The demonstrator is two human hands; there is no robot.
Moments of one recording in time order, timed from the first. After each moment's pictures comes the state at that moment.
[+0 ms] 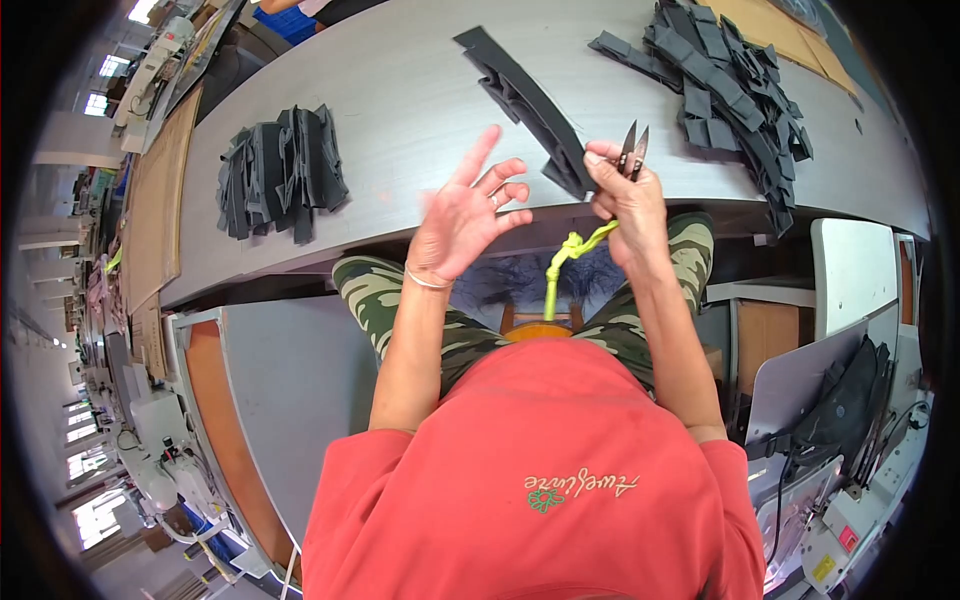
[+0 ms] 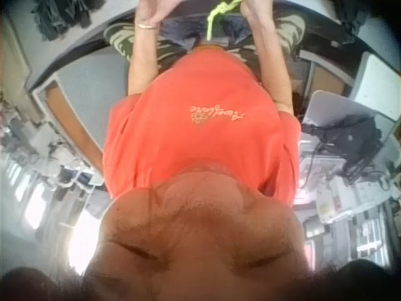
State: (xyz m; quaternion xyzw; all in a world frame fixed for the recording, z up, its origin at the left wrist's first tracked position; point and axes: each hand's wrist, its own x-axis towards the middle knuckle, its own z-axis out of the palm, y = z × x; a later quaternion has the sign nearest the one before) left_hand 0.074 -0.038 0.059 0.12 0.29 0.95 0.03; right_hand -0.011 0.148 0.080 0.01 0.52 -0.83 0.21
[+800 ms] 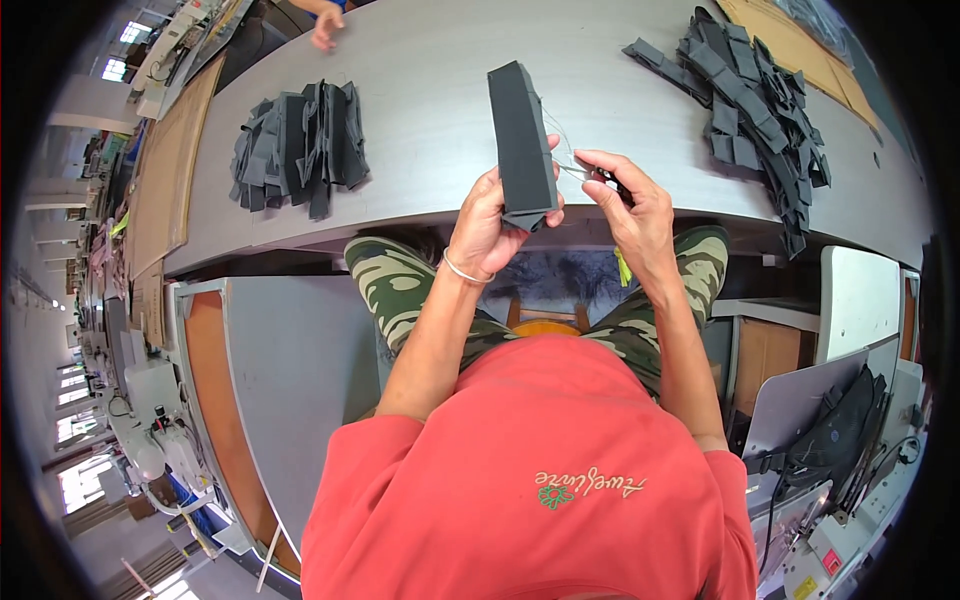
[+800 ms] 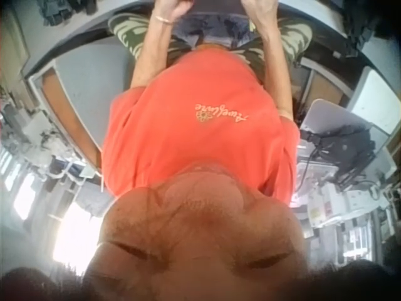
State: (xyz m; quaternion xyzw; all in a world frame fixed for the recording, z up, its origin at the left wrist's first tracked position) left_hand 0.076 -0.014 0.078 -0.05 0.35 0.94 -0.04; right_hand 0.002 0.145 0.088 -0.30 0.74 -0.60 0.04
